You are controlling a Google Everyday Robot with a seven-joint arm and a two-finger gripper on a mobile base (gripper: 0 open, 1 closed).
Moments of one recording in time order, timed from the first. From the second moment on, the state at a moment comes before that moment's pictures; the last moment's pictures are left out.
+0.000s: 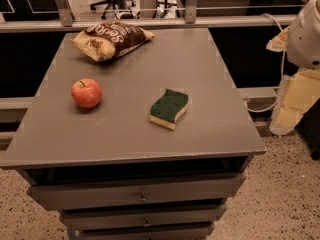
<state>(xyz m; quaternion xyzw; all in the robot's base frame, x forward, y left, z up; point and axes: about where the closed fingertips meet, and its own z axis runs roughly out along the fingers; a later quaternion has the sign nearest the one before) 0.439 -0.215 0.977 -0.61 0.78 -0.04 0.16</state>
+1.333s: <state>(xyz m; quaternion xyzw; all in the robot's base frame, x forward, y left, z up) 0.550 -0.154 0.984 -0.61 0.74 0.03 0.29</state>
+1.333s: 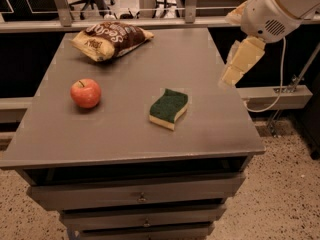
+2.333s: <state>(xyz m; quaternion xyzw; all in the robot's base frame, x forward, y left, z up) 0.604 -0.116 0.979 -0.61 0.70 0.10 0.35</state>
